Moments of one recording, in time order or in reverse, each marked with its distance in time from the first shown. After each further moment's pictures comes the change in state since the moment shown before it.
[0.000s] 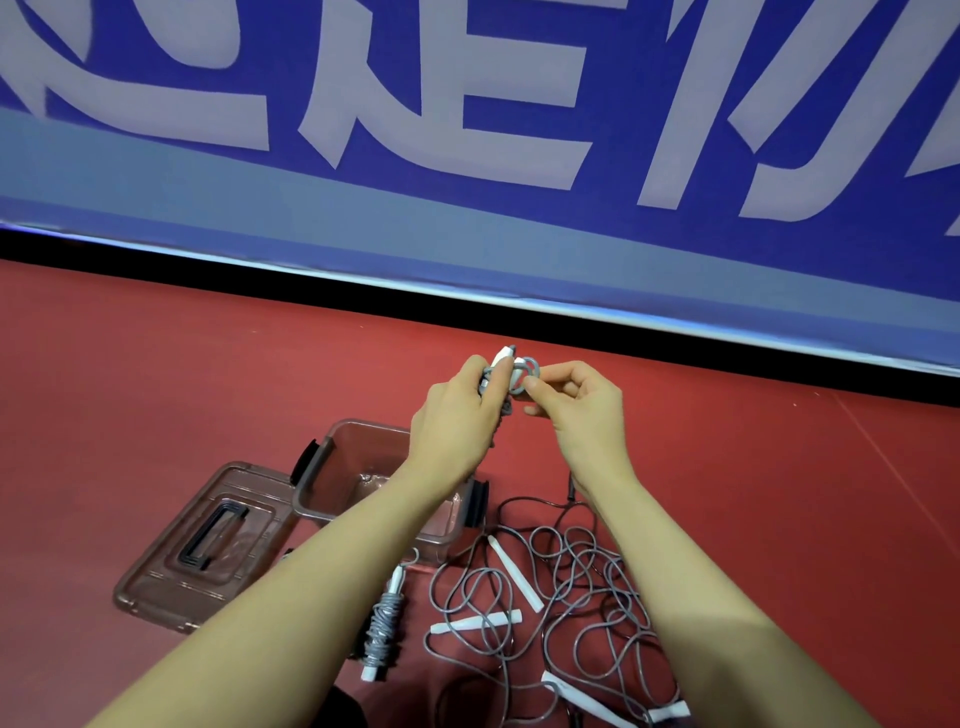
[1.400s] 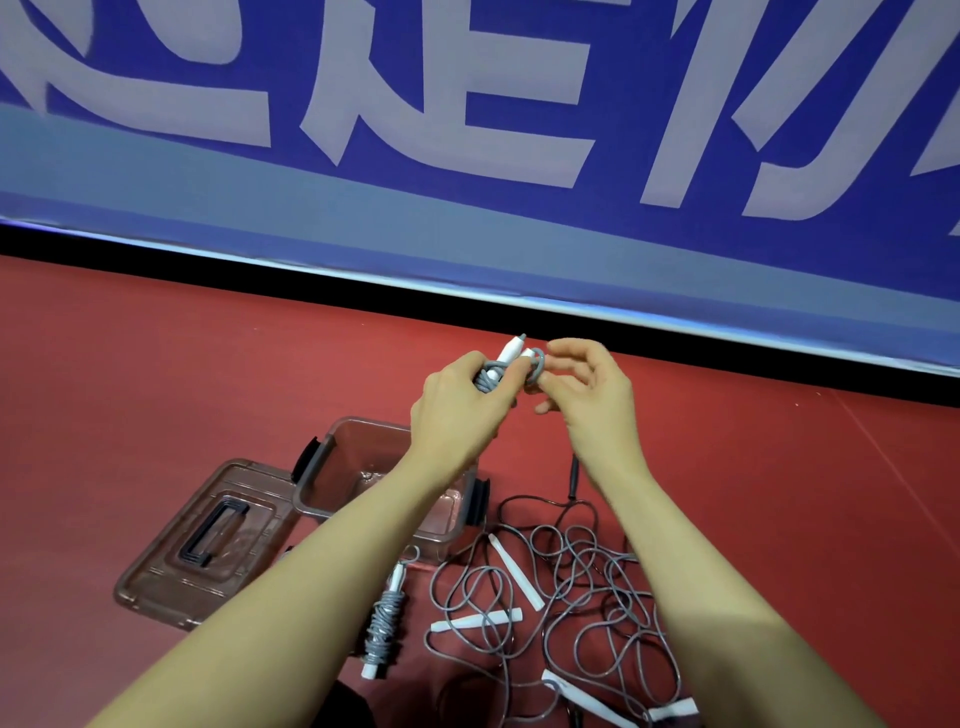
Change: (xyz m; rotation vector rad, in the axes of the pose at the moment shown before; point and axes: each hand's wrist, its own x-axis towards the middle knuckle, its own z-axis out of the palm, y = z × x) left_hand 0.004 0.002 0.000 -0.067 0.073 -0.011; right_hand 0.005 -0.005 -0.007 -0.040 -0.054 -0.079
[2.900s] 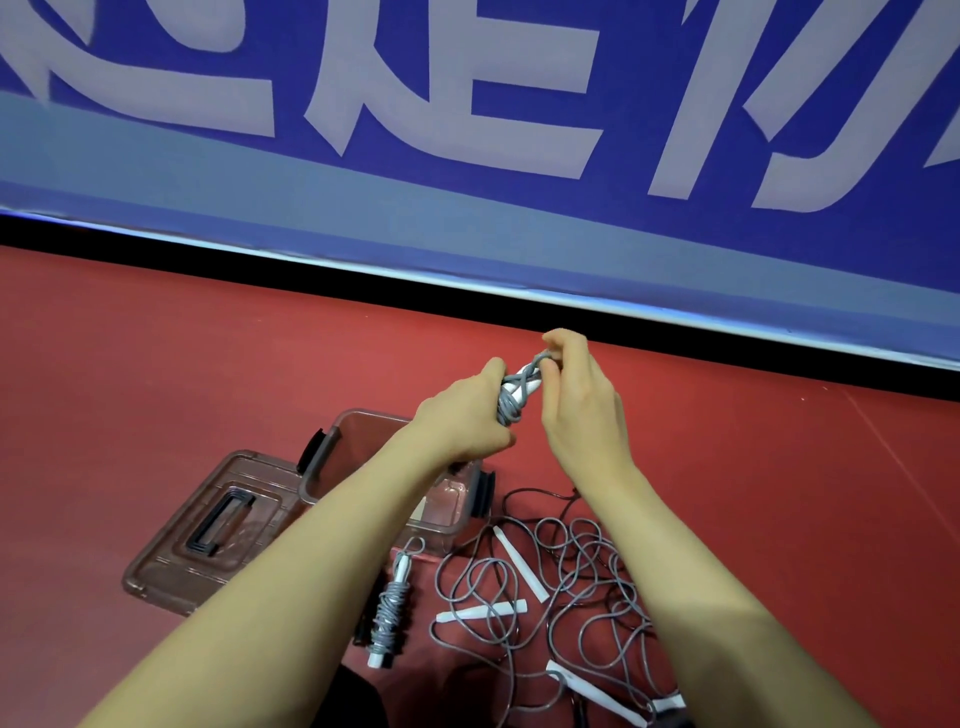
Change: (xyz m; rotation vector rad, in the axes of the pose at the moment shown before) left_hand 0.015 -0.015 -0.007 0.434 -0.526 0.104; right_hand -0.005 0.014 0.014 -0.767 0.072 -0.537
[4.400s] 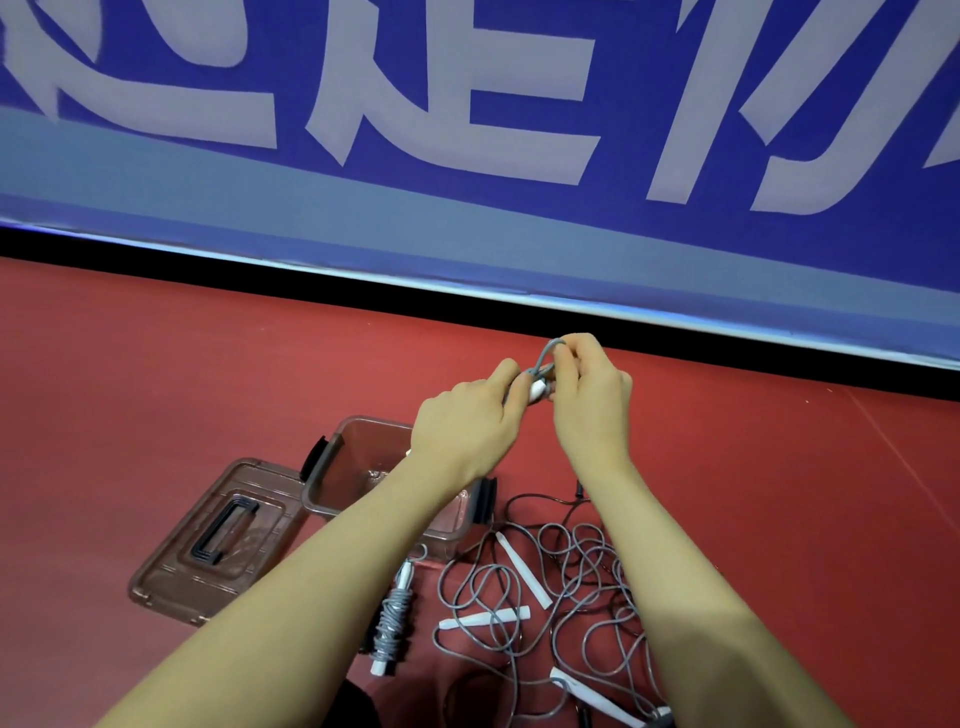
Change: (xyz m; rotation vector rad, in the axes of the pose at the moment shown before) left_hand -0.013 0.016 0.007 0.144 0.308 0.029; right_hand 0.013 0.004 0.002 0.265 0.057 0.357
